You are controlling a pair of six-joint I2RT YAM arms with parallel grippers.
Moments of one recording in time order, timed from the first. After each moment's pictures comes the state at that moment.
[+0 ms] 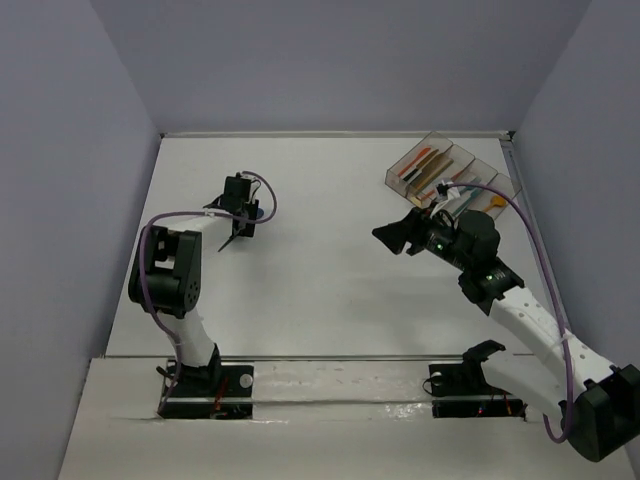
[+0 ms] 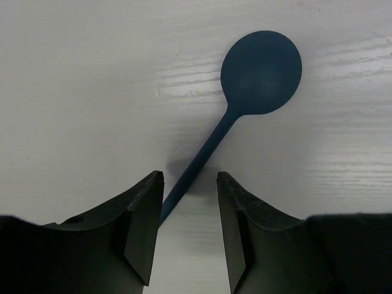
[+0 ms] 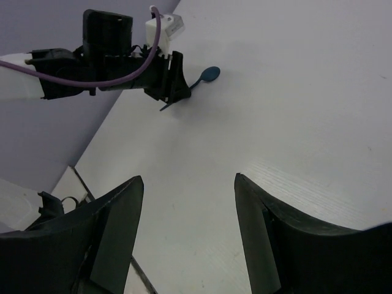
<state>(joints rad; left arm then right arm) -0.20 1.74 1.00 -0.17 -0.23 0.02 0.44 0.91 0.64 0.15 -0.38 0.56</state>
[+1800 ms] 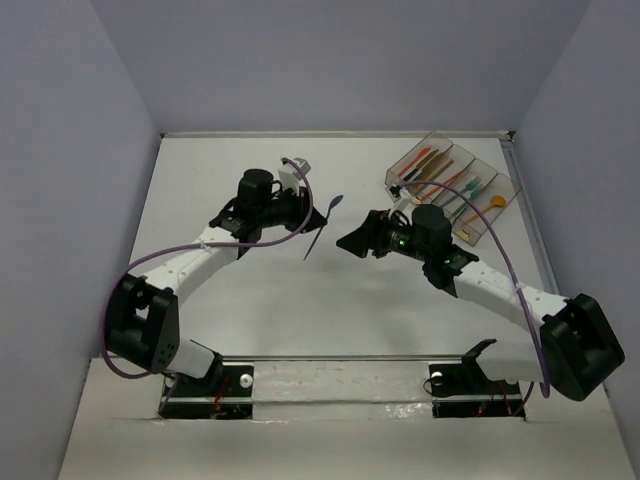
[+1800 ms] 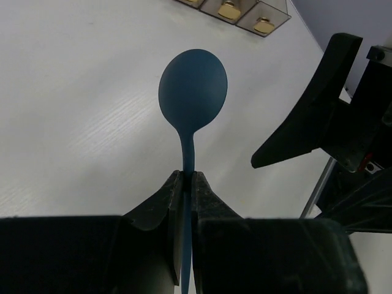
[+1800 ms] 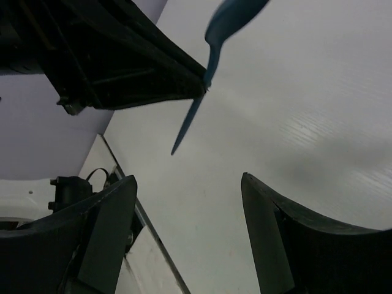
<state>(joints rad) -0.43 1.43 0.99 0.00 0.56 -0.31 0.57 1.24 0.68 0.33 -0.42 0.69</state>
